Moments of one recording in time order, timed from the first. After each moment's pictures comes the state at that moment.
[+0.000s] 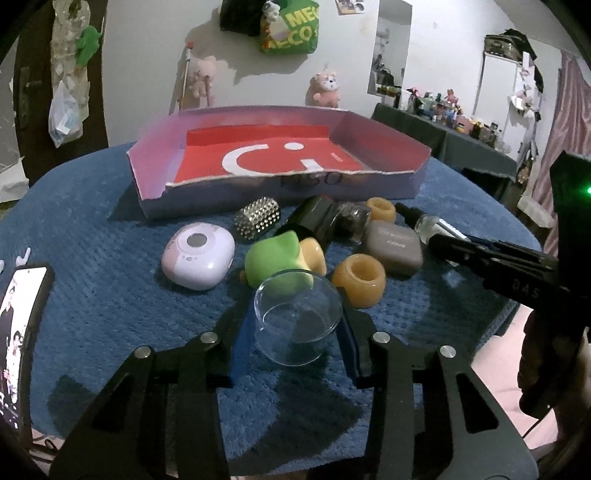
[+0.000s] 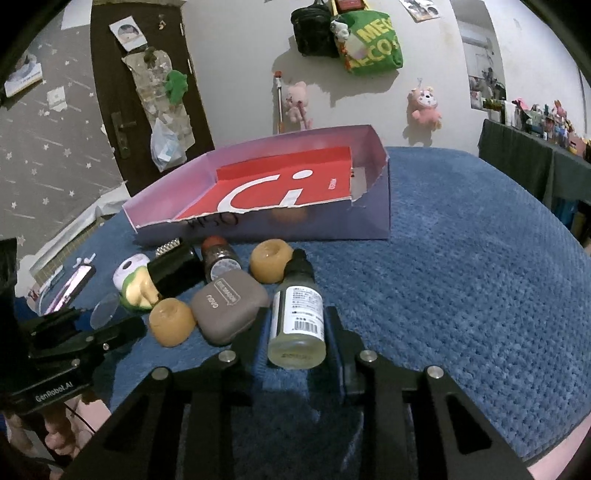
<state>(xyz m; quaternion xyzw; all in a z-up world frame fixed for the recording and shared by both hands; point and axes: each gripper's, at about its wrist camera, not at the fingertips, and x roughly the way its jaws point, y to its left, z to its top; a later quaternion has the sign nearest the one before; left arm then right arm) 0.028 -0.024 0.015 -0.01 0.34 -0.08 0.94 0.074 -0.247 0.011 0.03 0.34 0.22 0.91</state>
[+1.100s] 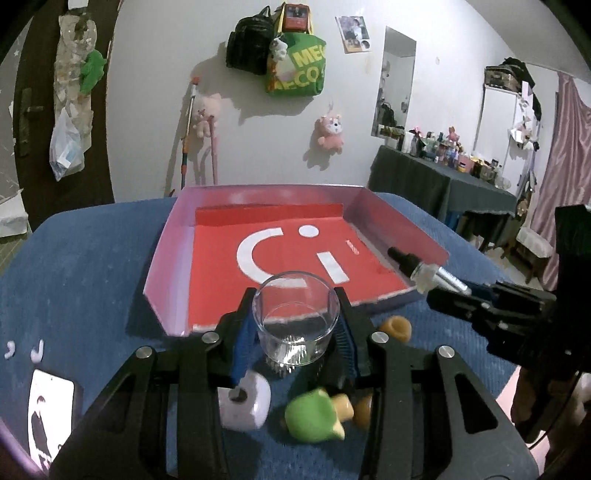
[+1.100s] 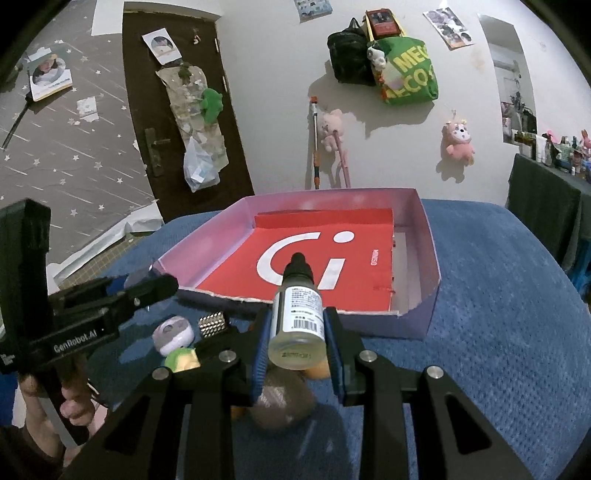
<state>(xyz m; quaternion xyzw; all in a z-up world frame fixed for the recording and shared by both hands) 0.093 0.002 0.086 -0.03 0.27 -0.08 0.96 0.105 -0.221 0.070 0.02 0.30 0.28 0.91</state>
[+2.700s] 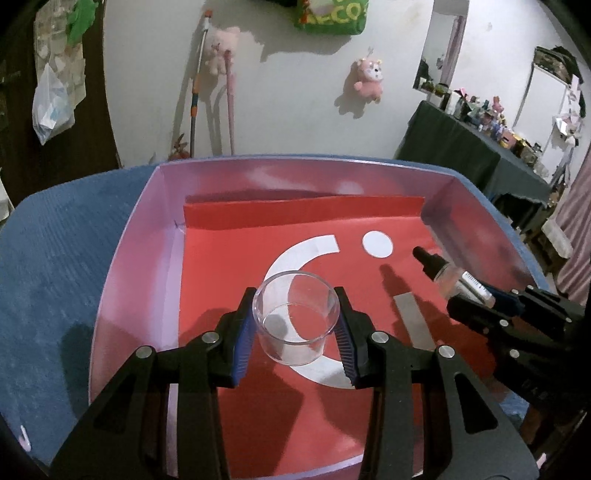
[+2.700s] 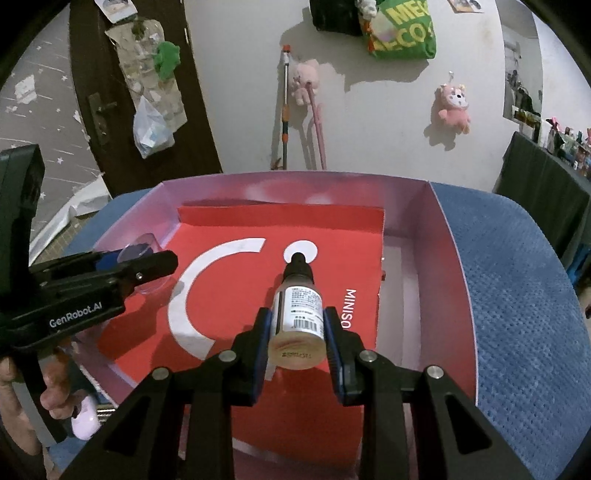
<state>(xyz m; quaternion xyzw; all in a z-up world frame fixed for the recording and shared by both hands) 0.261 0.025 0.051 -0.05 0.41 -0.04 0.91 0.263 -0.177 0.050 -0.02 0.39 0.22 0.89</state>
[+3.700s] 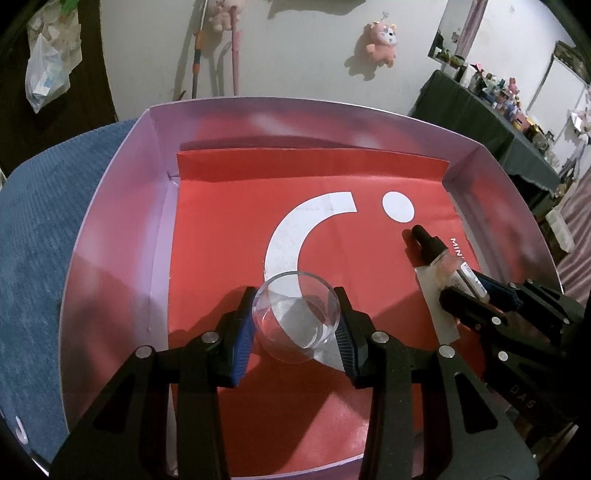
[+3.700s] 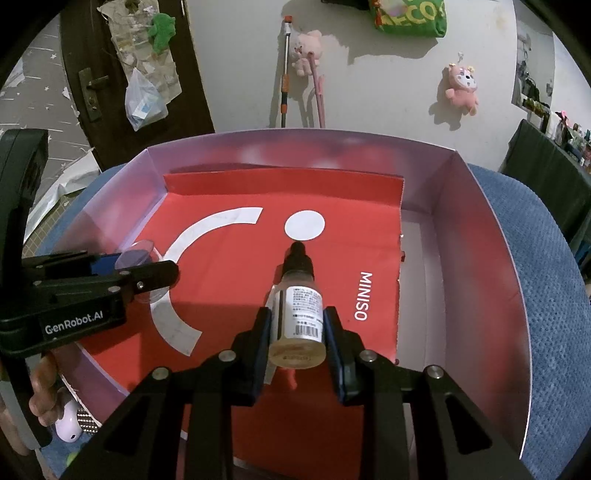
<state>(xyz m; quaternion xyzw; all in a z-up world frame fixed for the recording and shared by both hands) 0.278 0.029 0.030 -0.06 0.48 -0.04 0.87 0.276 -0.162 0.030 -0.04 0.44 0.22 0.87</state>
